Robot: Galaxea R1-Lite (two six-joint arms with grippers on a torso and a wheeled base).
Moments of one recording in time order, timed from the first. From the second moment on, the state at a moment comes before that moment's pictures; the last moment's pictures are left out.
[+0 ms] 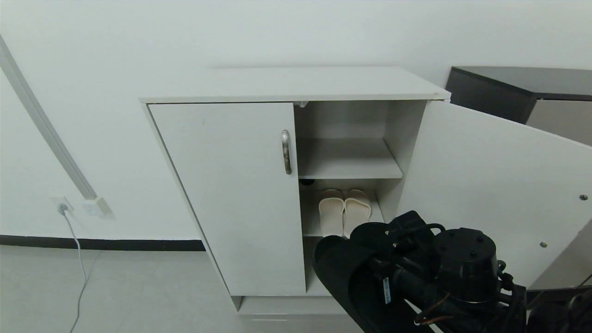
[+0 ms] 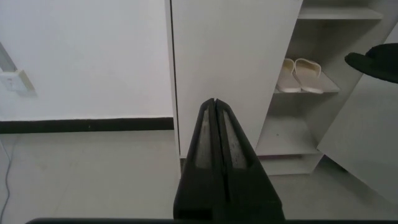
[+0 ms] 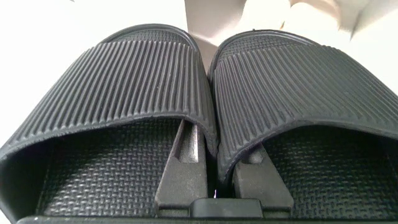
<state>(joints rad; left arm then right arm) 0.00 0.00 0.00 0.00 -0.02 -0.01 0.82 1.83 -0.50 -1.01 -0.28 0.12</state>
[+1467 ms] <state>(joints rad) 0.00 0.00 0.00 0.00 -0.02 -0.01 0.88 1.94 -1.00 -0.54 -0.70 0.27</state>
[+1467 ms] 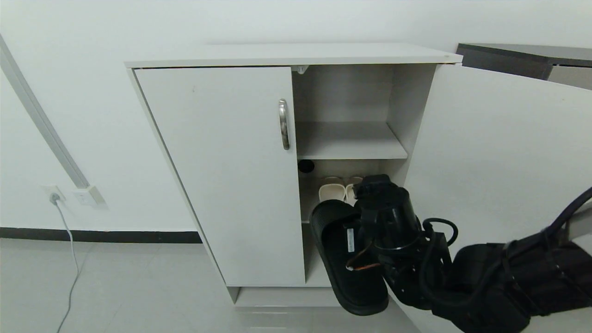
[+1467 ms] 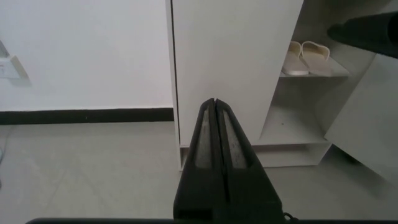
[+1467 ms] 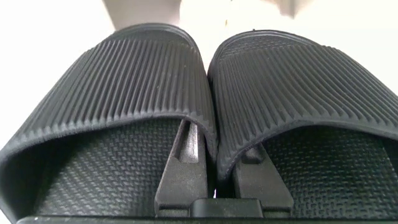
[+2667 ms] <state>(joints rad) 0.00 0.00 0.00 0.00 -0.02 -0.01 0.86 1.96 -1.37 -0.32 -0.81 0.24</state>
